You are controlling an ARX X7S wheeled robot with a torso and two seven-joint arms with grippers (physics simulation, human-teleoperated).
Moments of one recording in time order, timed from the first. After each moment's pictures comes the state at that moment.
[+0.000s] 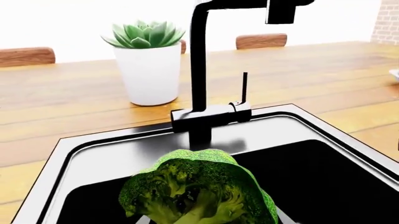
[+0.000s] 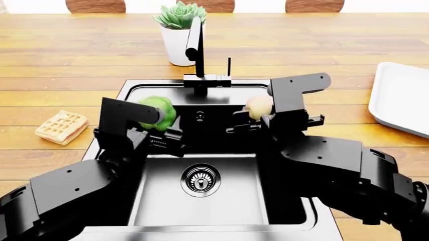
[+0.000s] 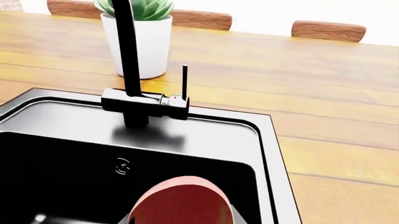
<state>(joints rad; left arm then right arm) -0.96 -0.79 1.06 0.22 -1.20 -0.22 -0.60 1.25 0.65 -1.26 -0.15 1.46 0.32 0.93</state>
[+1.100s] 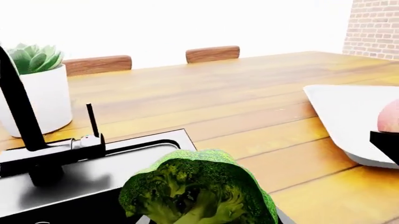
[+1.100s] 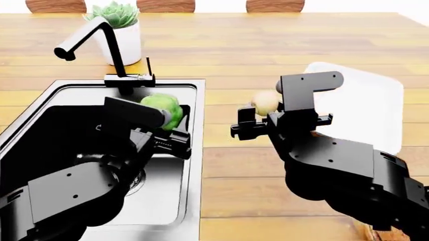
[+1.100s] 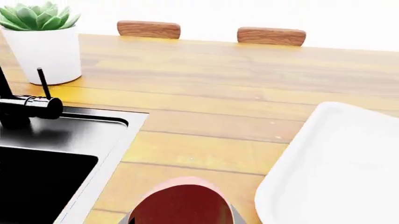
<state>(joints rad) -0.97 -0.79 1.06 0.31 -1.18 -0.24 -0.63 1.23 0.69 -1.23 -0.21 1.46 0.30 0.95</state>
